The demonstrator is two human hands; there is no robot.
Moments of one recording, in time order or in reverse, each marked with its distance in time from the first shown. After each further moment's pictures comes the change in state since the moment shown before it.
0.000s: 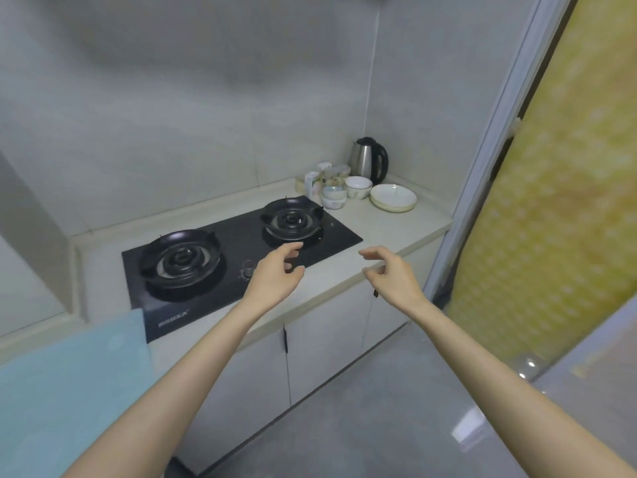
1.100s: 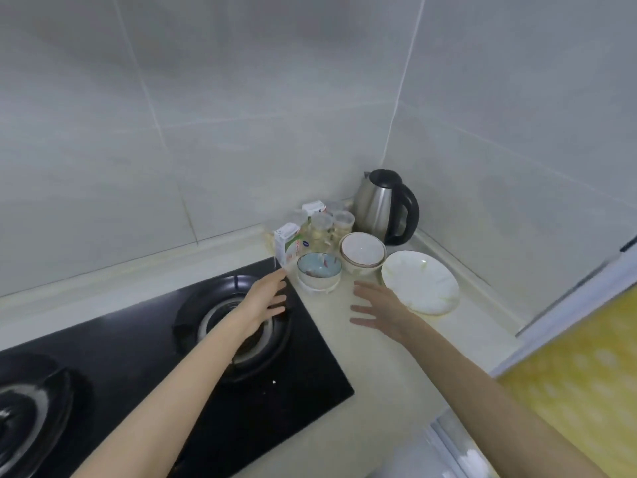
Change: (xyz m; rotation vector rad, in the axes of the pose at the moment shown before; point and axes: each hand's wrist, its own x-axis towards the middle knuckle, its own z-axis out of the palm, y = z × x) left_hand 0.533 -0.087 0.136 -0.687 -0.092 -0.663; right_hand 0.532 0.192 0.034 0.726 -0.318 0.702
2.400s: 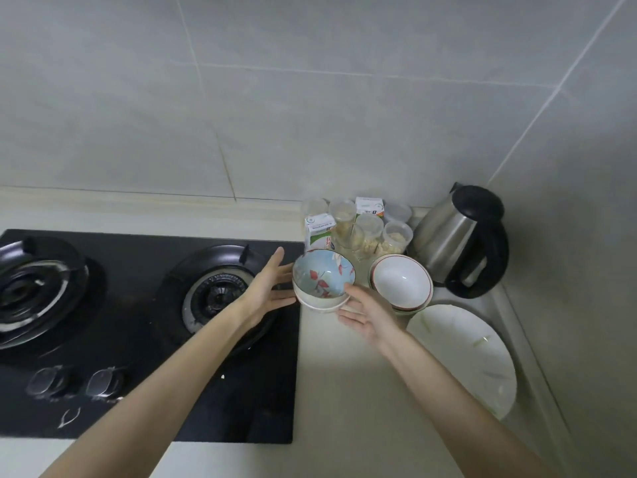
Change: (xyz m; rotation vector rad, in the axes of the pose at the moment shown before) left_hand 0.073 -0.003 0.056 -0.278 0.285 -0.028; right_hand 0.146 -0.041 -0.017 -0.110 -0.410 0.182
